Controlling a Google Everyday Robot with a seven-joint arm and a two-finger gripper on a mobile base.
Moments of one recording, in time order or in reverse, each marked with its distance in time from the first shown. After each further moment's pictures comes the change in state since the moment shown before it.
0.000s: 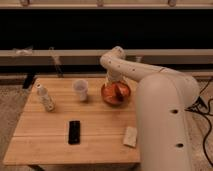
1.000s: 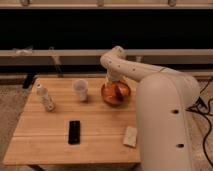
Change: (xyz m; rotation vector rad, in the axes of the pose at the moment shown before) arm 0.006 -0.001 -0.007 0.014 0.022 0.002
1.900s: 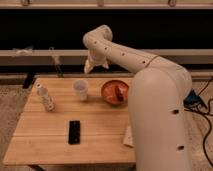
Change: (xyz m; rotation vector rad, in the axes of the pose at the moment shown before) arm 0.062 -0.124 -0.115 0.193 0.122 -0.214
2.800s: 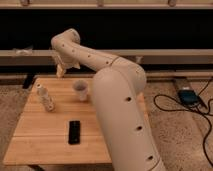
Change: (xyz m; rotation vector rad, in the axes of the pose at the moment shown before) arm 0.035 -0.163 0.046 0.101 -0.009 -0.329
